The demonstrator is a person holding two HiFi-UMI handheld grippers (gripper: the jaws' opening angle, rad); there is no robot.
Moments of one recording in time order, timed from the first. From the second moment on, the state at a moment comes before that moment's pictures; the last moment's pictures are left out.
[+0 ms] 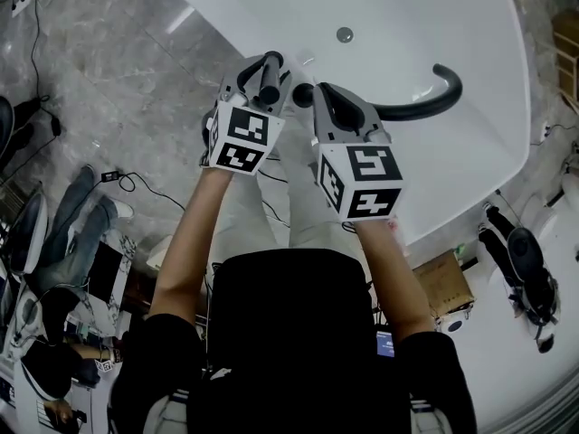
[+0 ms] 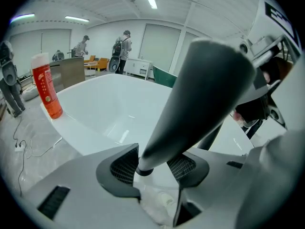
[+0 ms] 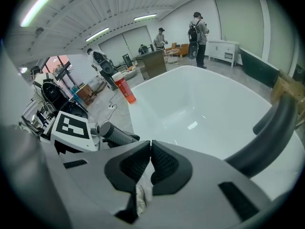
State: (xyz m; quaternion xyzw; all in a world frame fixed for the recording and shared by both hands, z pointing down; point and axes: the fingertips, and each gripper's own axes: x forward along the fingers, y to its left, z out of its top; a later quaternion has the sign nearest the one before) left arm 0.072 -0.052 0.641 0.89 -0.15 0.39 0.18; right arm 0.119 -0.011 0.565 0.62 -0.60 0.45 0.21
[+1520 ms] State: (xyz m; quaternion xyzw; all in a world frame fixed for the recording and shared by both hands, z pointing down) left arm -0.026 -0.068 0.347 0.94 -0.20 0.27 0.08; right arm 0.073 -0.029 0.340 0.67 -0.66 0.28 0.20
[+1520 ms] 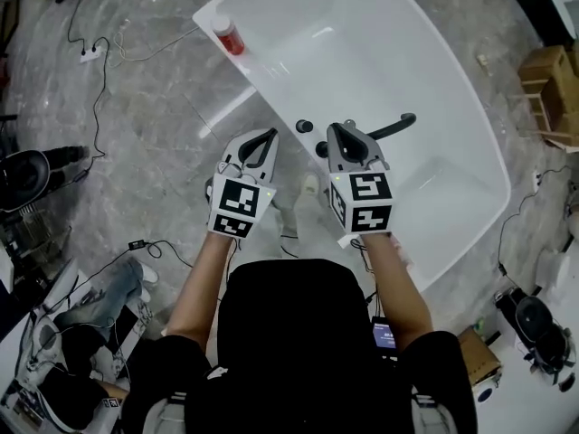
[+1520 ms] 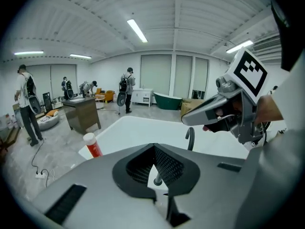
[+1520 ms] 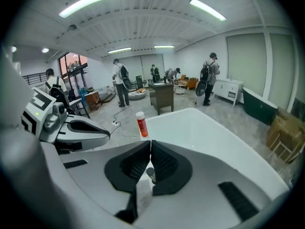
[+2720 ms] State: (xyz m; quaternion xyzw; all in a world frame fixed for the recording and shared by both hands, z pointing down) left arm -0.074 -0.085 0.061 0.95 -0.29 0.06 -0.04; right arm 0.034 -0.051 0.072 0.69 -0.72 0.04 0.09
